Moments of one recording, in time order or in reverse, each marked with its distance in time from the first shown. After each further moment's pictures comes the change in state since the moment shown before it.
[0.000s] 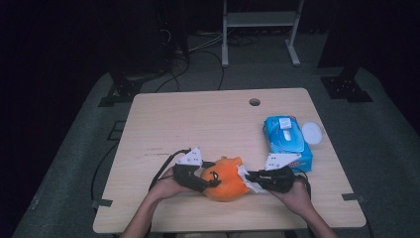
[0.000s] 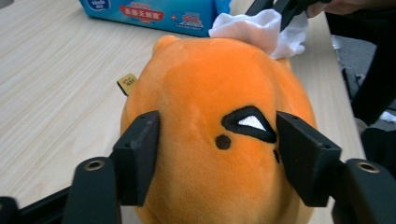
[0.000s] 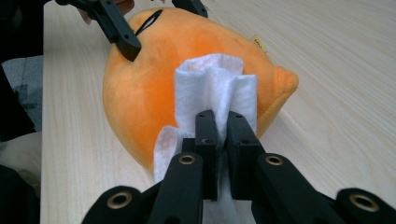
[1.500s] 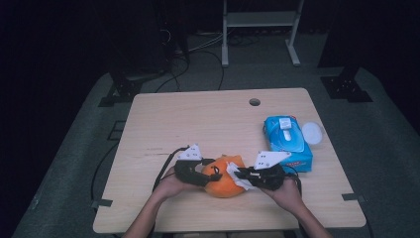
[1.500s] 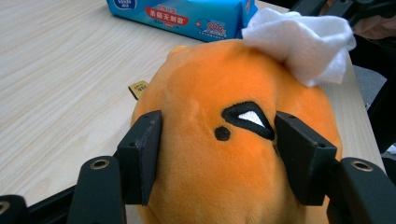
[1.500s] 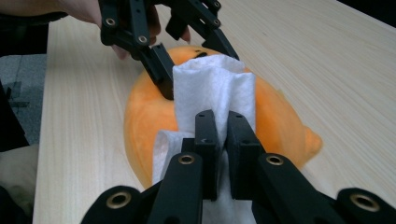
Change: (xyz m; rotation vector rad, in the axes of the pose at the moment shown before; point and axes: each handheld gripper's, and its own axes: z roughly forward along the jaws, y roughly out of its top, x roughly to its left) left arm 0.013 -0.007 0.007 -0.054 0.027 -0.105; right arm 0.011 0.024 0.013 -0.037 -0.005 -0.084
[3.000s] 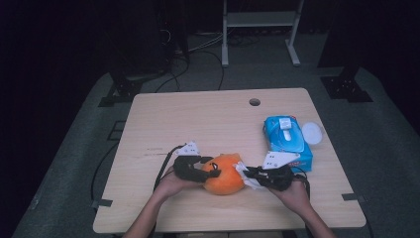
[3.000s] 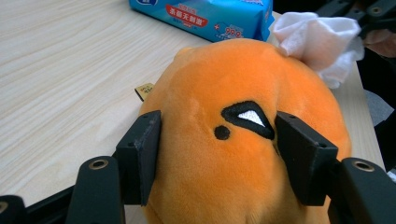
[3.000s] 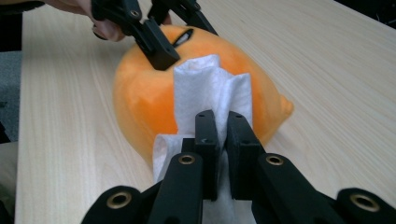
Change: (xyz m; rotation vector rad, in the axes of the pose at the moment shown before) left arm 0.010 -0.003 0.000 -0.019 0.022 -0.105; right arm -0.006 -0.013 -0.015 0.024 -0.070 0.023
